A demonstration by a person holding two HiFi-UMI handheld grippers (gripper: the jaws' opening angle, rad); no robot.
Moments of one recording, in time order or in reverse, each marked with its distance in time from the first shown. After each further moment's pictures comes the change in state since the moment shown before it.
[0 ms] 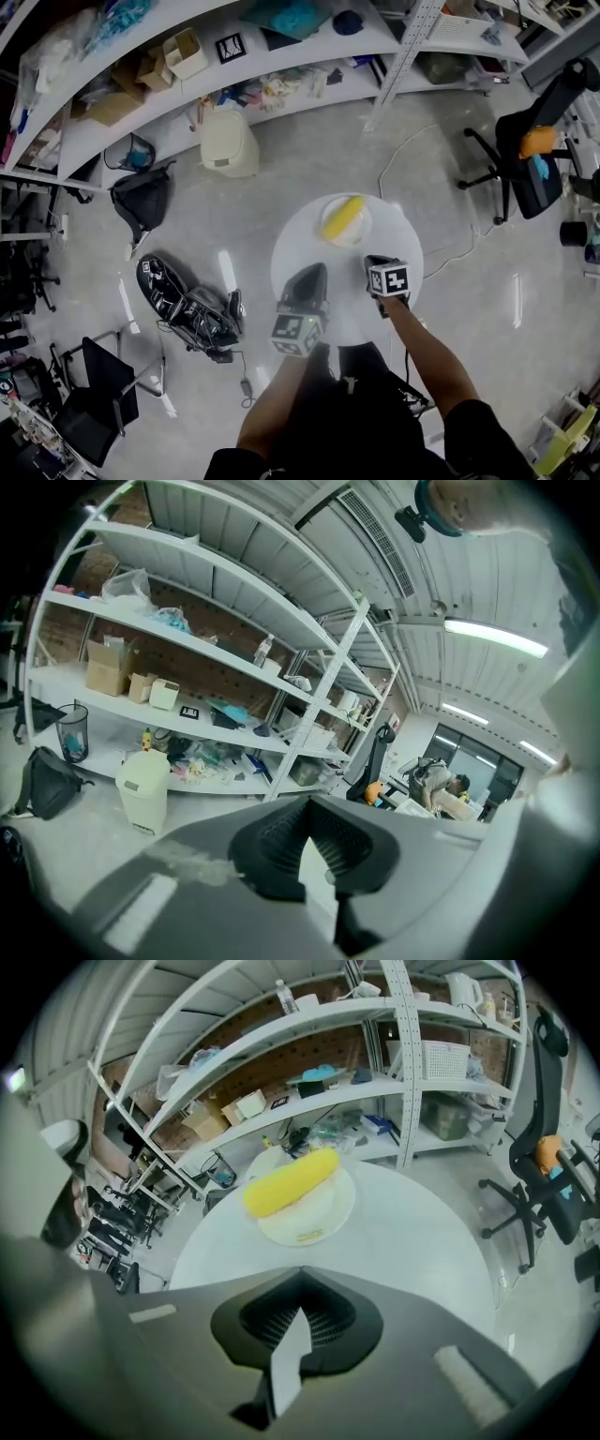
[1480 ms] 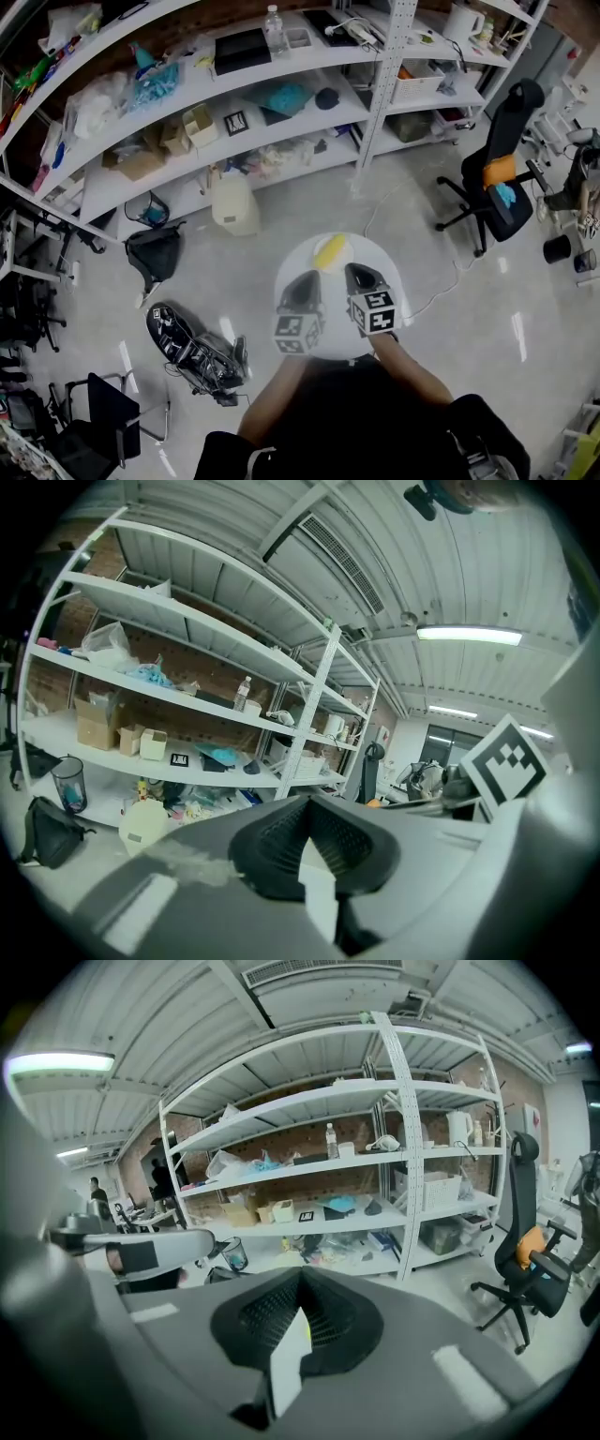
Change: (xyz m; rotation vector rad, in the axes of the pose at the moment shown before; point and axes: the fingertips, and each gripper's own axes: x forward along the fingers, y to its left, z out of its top) left arm -0.052 -0.063 0.105 0.121 -0.130 -0.008; right arm -0.234 0.137 0.122 -0.183 -0.617 -0.027
